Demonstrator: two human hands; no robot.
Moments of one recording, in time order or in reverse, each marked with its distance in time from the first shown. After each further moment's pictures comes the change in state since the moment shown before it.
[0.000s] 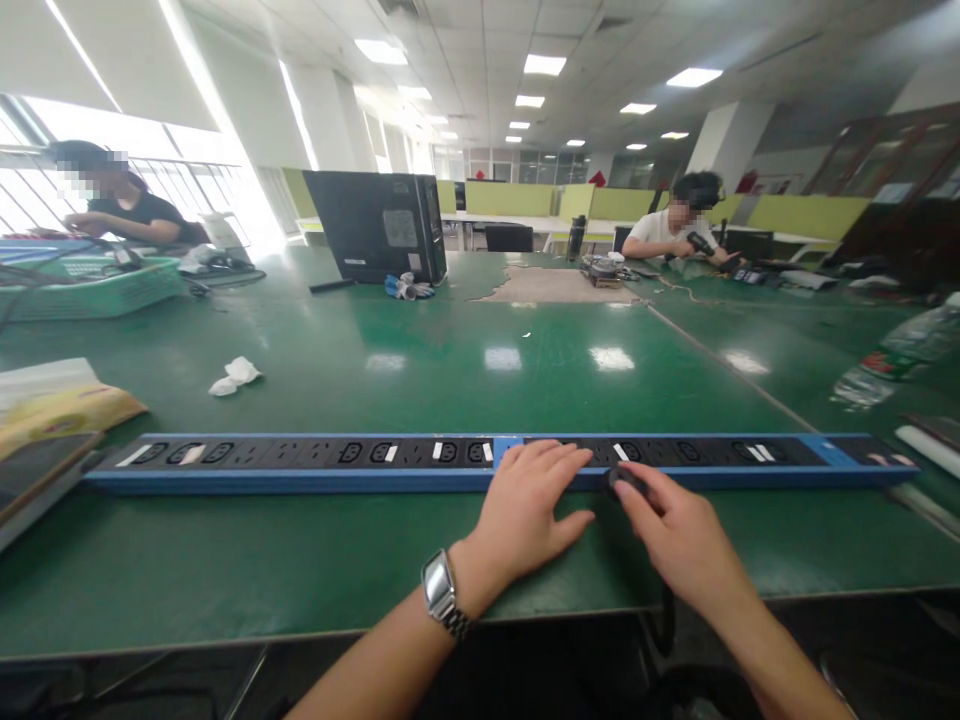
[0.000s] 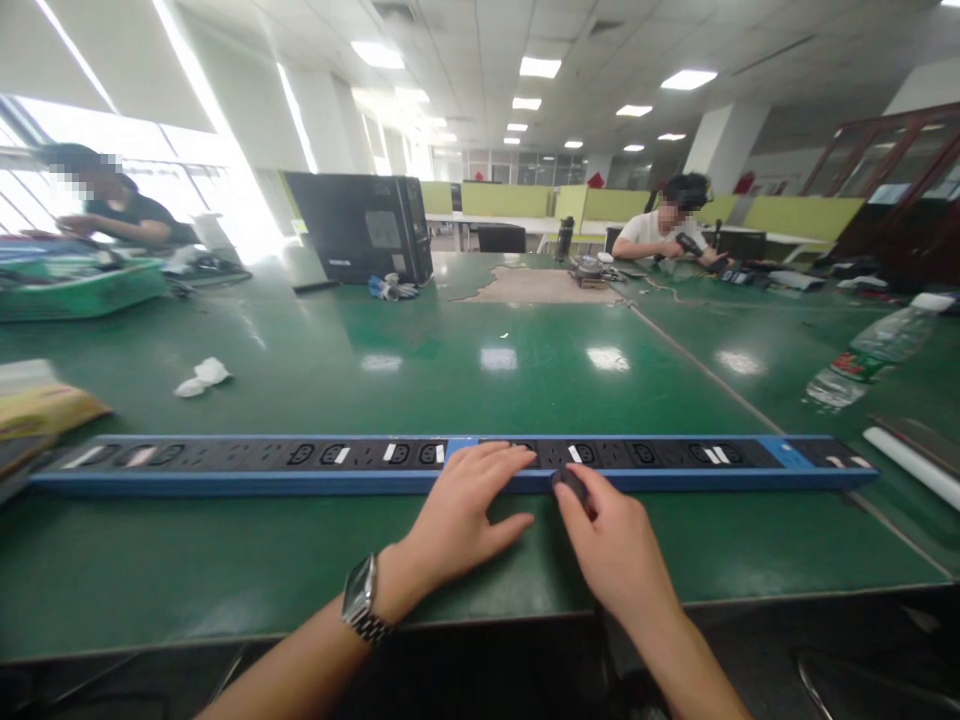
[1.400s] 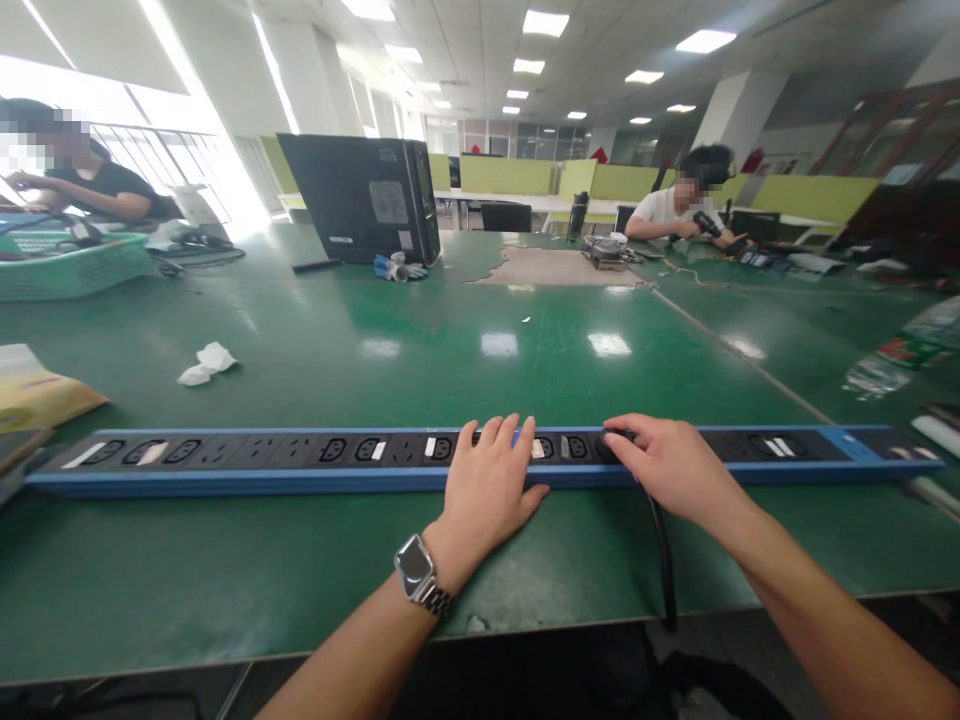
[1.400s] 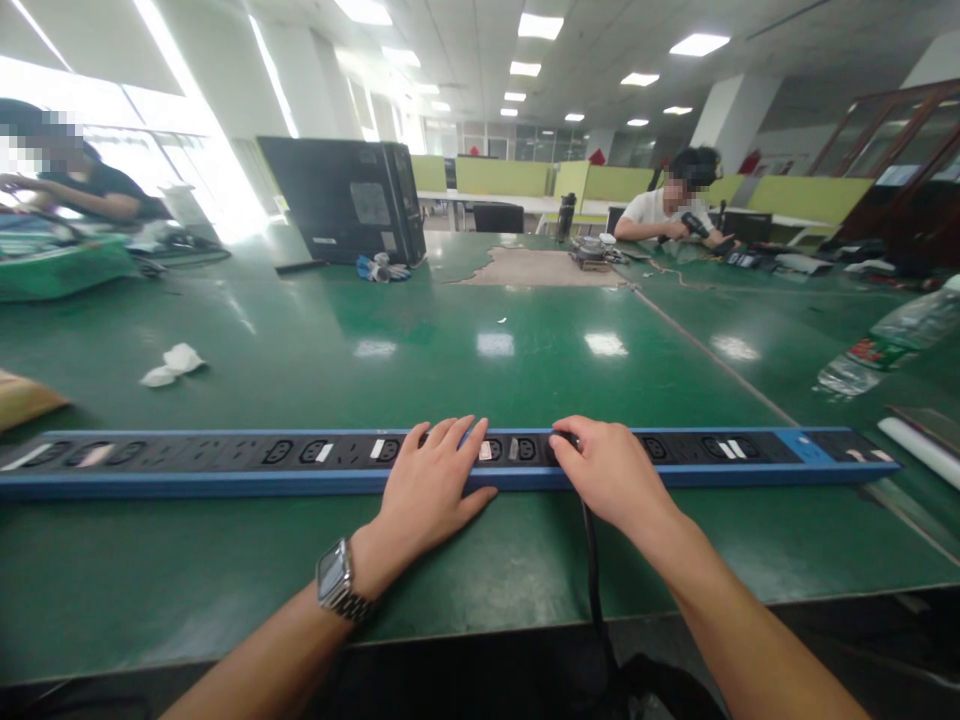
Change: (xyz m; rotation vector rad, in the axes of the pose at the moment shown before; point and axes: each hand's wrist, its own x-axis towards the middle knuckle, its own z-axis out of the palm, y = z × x) left_hand 0.002 -0.036 -0.004 0.493 -0.165 -0.189; right_hand 0.069 -0.020 -0.013 -0.362 -0.146 -0.165
